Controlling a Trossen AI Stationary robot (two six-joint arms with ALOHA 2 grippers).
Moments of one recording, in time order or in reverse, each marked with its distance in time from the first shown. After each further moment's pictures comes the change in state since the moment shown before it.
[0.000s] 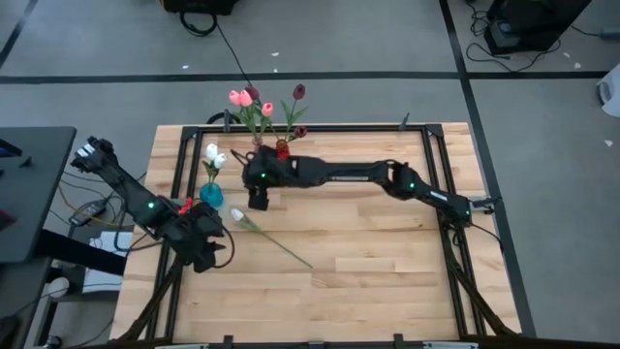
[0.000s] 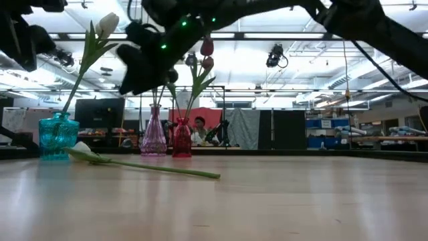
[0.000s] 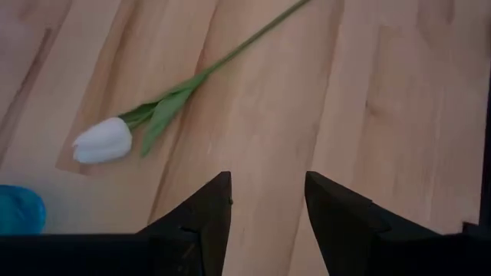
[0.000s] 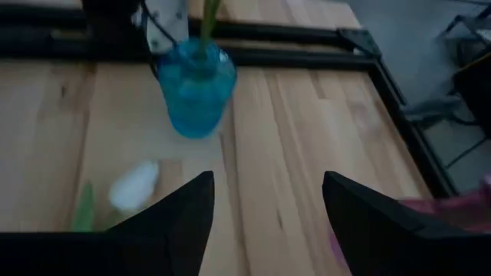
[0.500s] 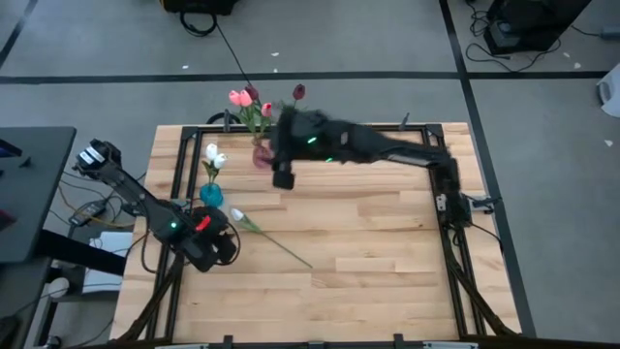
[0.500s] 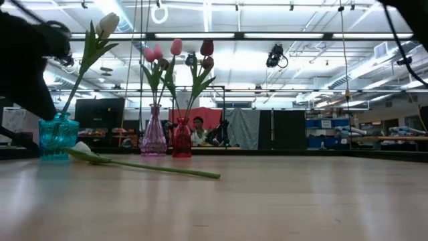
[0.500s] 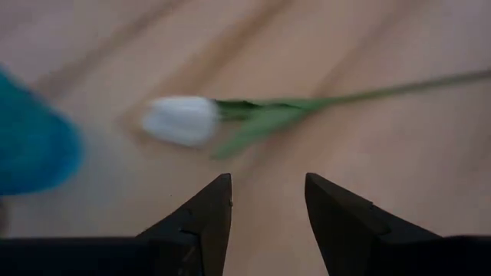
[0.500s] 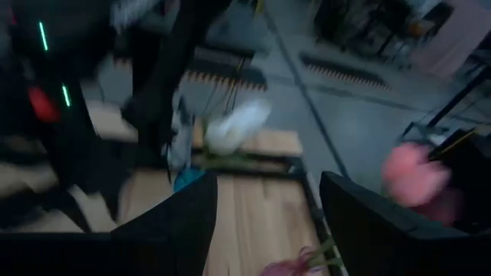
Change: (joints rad) left arm -0.008 0.157 -0.201 0.124 -0.260 -0.516; right arm 0.021 -0.410 0.001 -0.133 -0.013 -0.131
